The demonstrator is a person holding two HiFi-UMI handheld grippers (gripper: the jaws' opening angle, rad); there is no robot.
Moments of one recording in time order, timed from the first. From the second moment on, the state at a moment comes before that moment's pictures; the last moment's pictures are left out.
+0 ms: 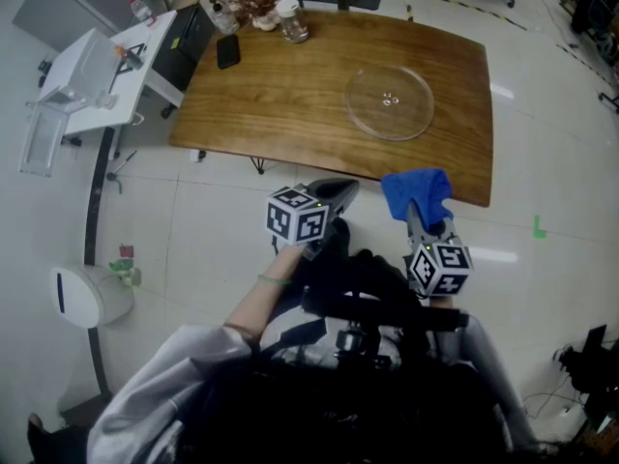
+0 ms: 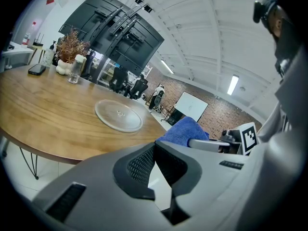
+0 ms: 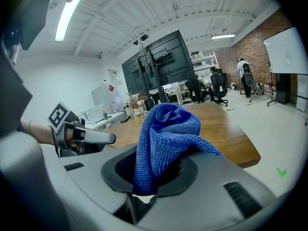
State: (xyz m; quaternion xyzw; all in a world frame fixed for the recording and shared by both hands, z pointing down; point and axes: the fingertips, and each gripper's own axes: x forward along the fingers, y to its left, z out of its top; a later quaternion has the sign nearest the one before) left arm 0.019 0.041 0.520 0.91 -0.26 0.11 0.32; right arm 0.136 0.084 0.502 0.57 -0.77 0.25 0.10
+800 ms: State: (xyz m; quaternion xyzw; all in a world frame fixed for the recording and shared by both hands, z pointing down) left arm 0.032 0.039 0.519 0.91 -0.25 0.12 0.31; right arm 0.144 0.079 0.484 0.57 -0.79 0.21 0.07
